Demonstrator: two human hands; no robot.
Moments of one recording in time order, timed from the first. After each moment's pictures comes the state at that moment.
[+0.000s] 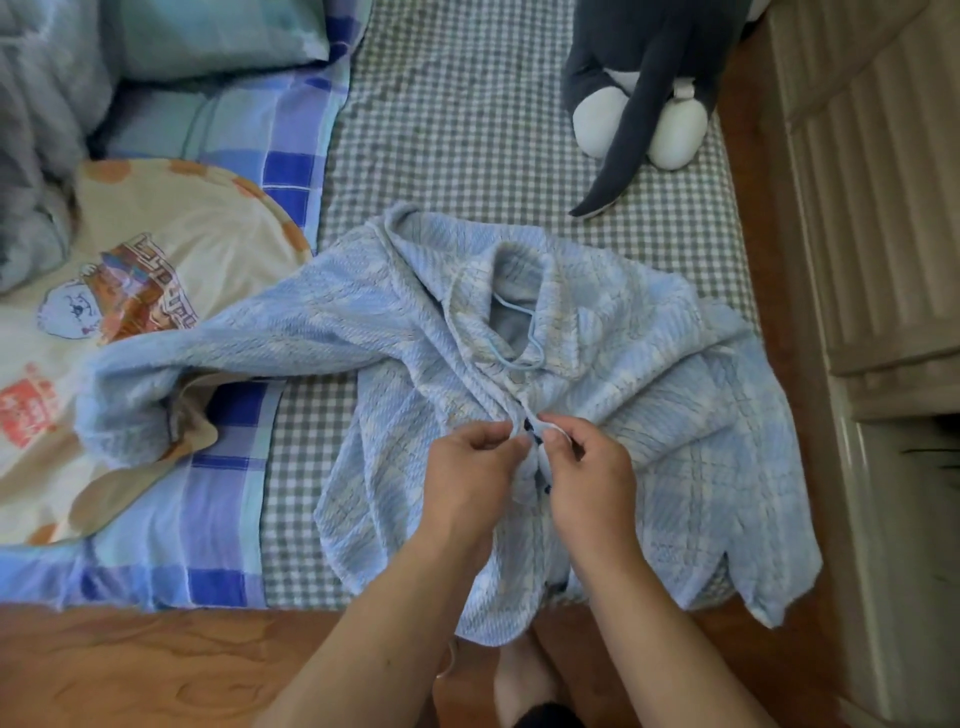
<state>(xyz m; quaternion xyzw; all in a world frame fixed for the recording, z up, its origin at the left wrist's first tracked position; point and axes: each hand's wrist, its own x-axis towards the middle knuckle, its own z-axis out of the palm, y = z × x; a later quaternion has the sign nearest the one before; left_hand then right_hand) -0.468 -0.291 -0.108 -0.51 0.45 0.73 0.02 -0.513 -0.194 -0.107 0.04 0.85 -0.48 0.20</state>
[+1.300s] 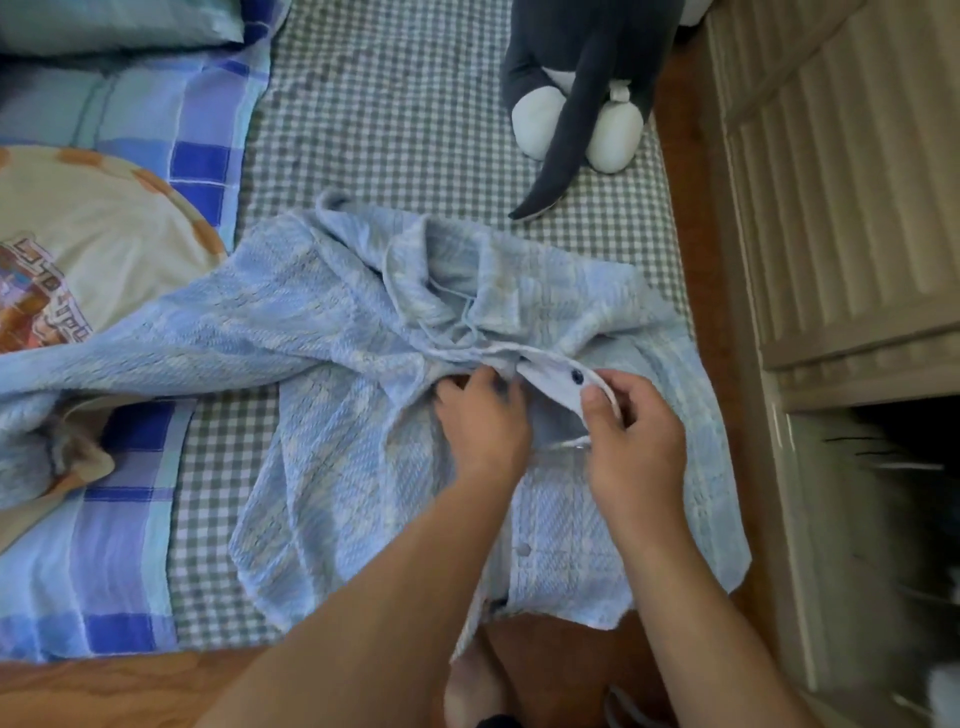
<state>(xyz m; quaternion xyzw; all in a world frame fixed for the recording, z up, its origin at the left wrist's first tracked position) -0.570 -0.245 -0.155 -0.47 0.72 0.51 0.03 -0.586 -0.143 -0.079 0.04 0.89 -0.45 0.11</state>
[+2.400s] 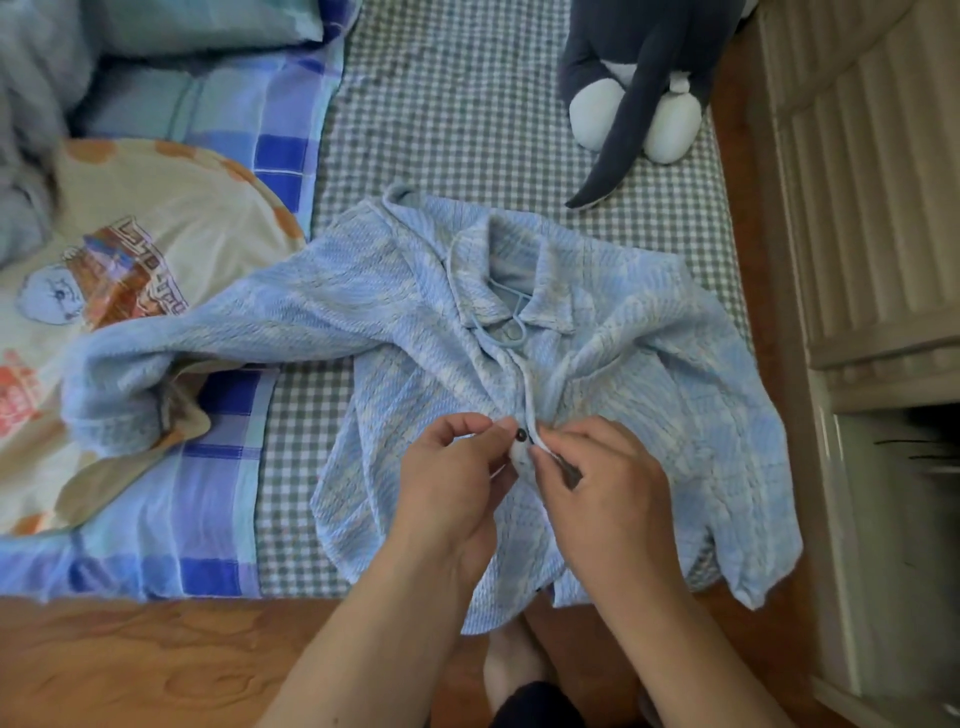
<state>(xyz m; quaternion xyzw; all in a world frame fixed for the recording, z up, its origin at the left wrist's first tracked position) -0.458 -0.297 -0.059 -0.53 0.26 0.81 -0.01 -0.497 -0.181 -0.057 -0.23 0.93 -0.28 0.05</state>
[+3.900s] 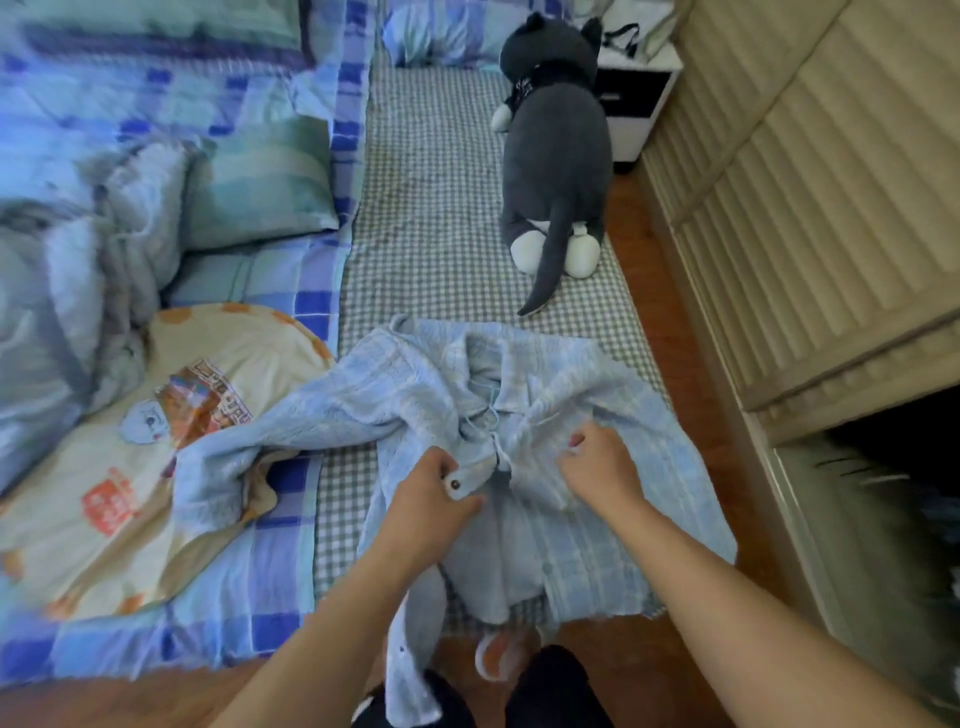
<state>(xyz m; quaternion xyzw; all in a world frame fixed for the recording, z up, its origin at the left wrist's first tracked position) -0.406 -0.344 0.014 -0.31 0.79 0.51 0.13 -0.538 -0.160 -0.016 -0.02 0.96 -0.18 0.23</state>
